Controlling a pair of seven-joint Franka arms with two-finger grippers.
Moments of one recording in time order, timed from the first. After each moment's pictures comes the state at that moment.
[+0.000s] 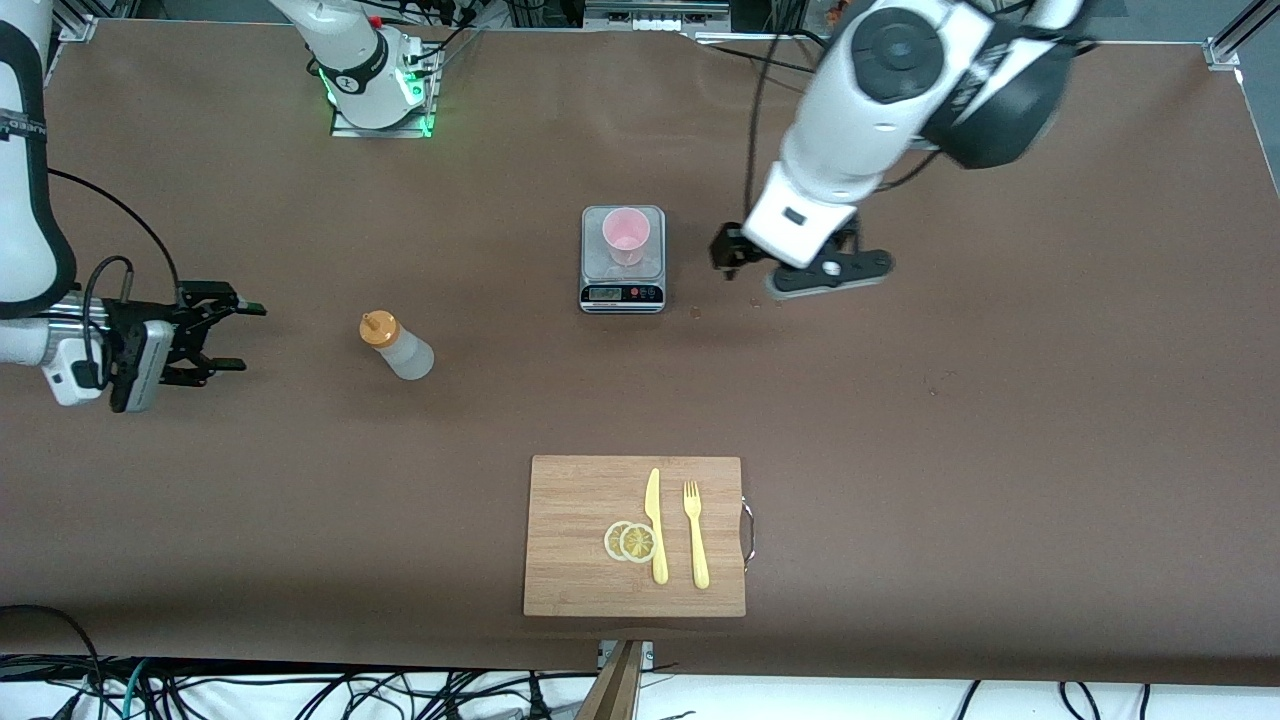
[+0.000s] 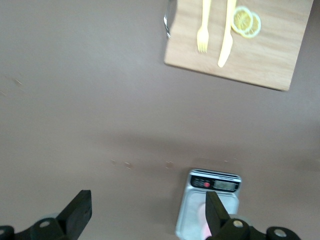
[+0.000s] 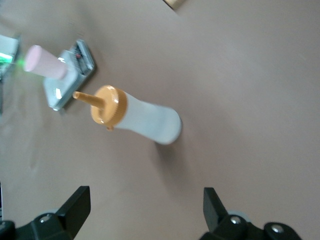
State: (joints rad) left arm -0.33 0.20 -0.19 -1.56 -0.06 1.78 -0.70; right arm -0.15 0.43 -0.12 -1.75 0.61 1.68 -1.44
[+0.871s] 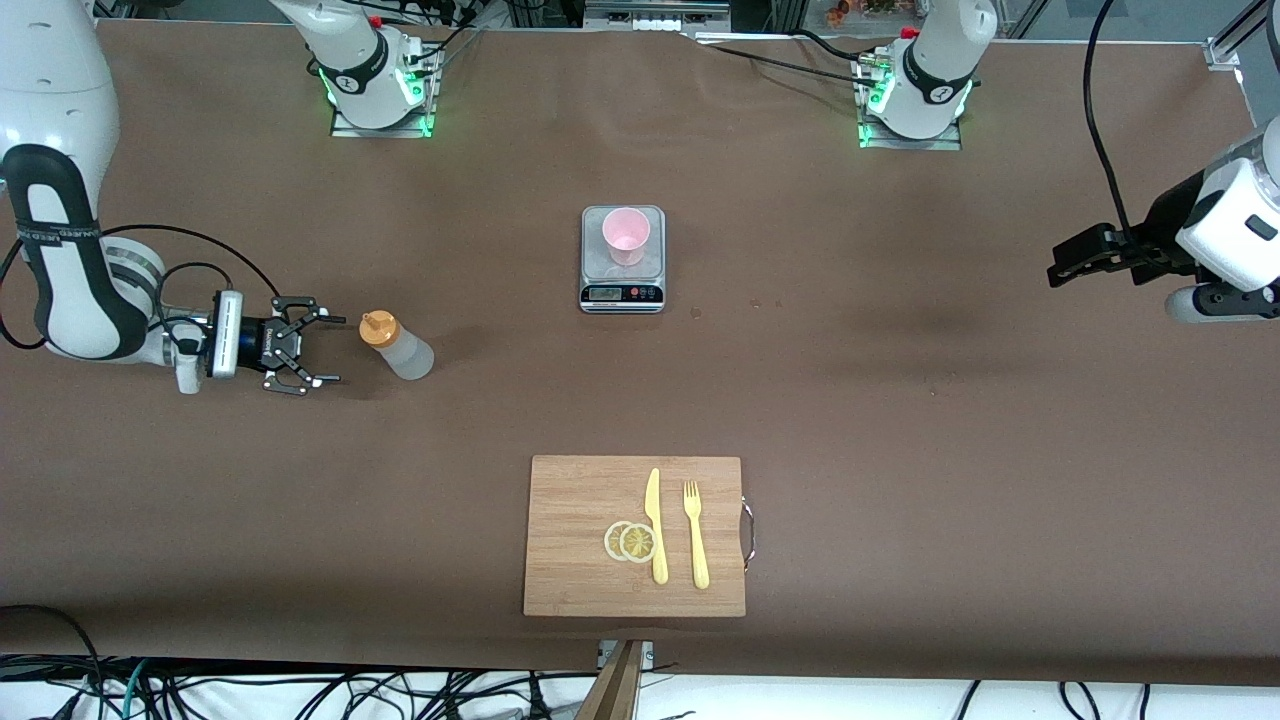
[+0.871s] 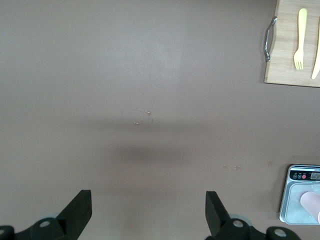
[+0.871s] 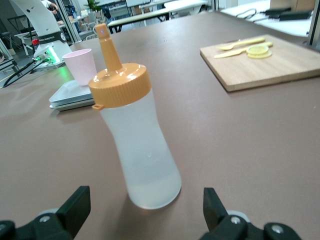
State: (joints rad) left arm -0.05 0.13 0.01 -1.47 -0.06 1.51 -0.12; right arm -0.16 0.64 -0.14 -1.90 1.09 1.71 -2.39
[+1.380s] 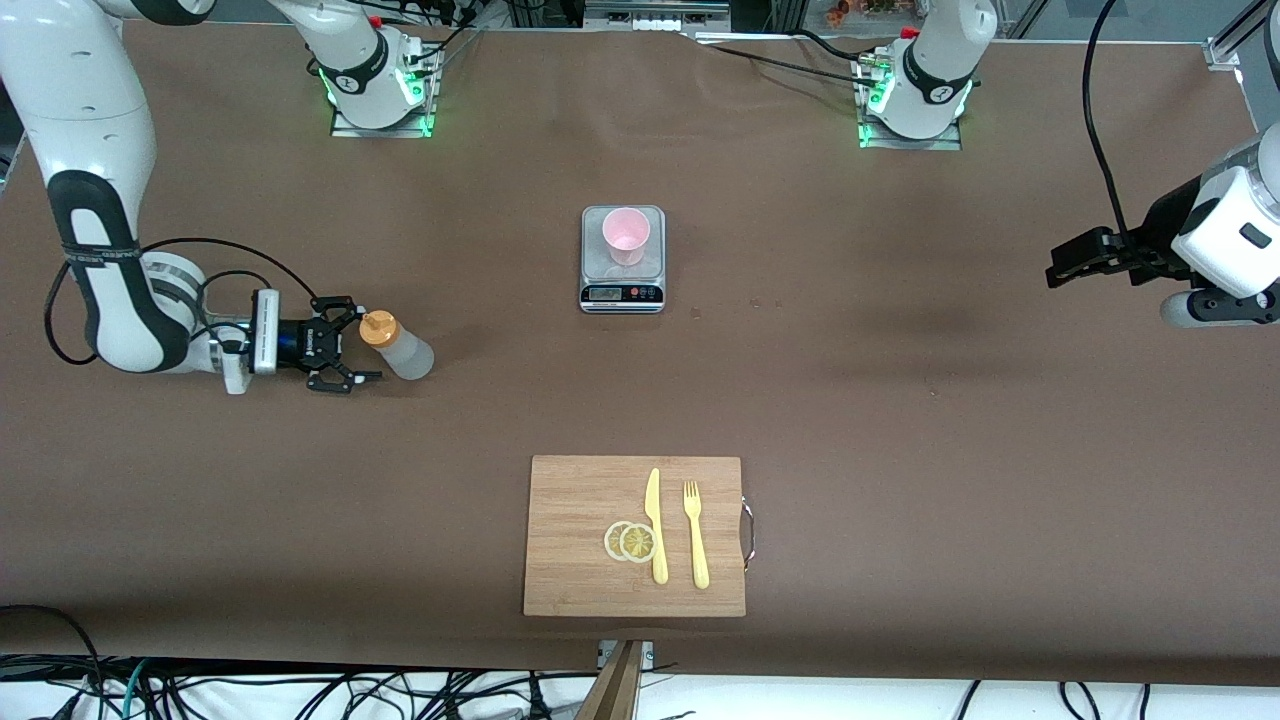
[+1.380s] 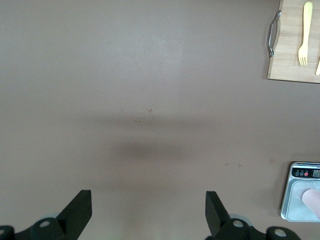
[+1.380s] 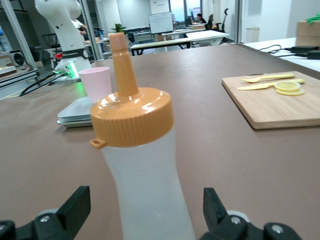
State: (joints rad) left arm -0.05 0.14 0.01 -1.47 -0.06 1.50 -0.12; right arm -0.09 0.69 -0.13 -1.90 1.16 1.63 -2.52
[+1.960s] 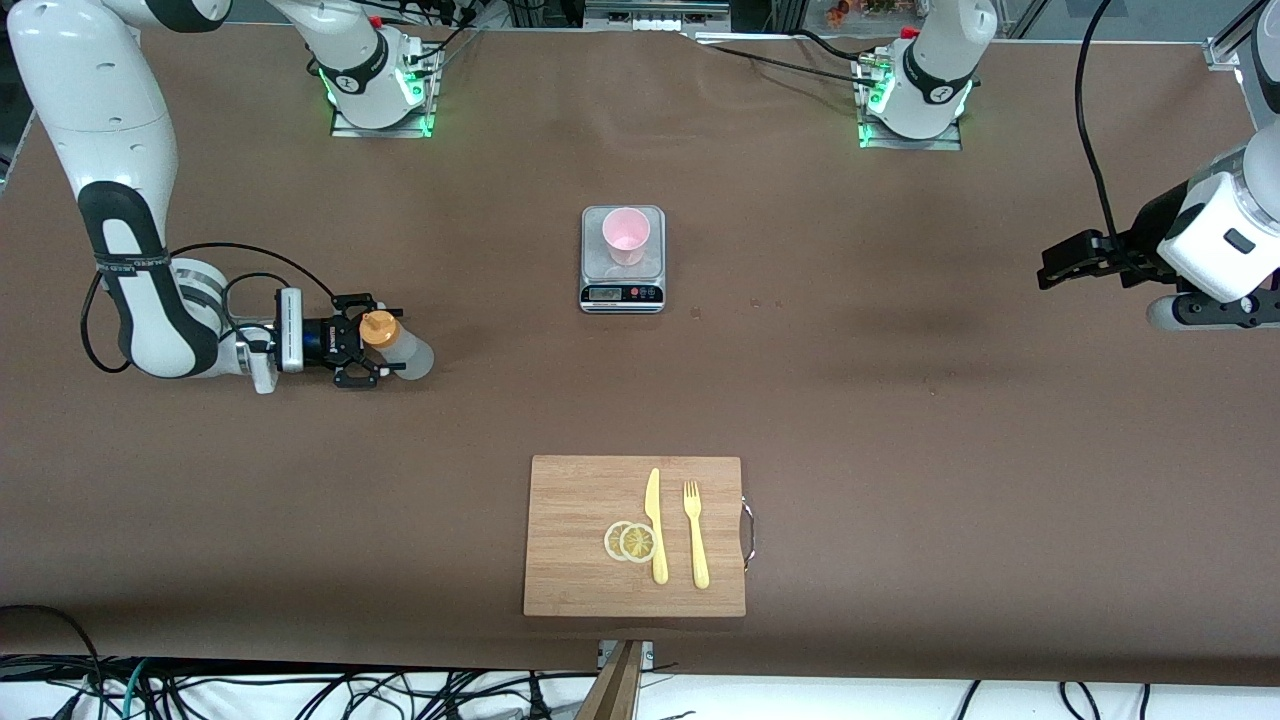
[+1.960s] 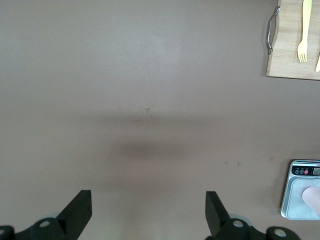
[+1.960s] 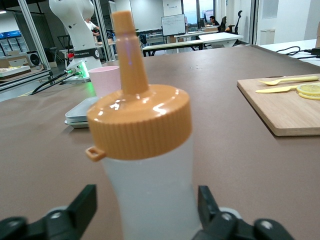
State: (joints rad) left arm -0.05 0.14 0.01 -1.47 -0.06 1.50 -0.12; right arm -0.06 0.71 -0.13 -1.90 1.16 1.62 -2.53
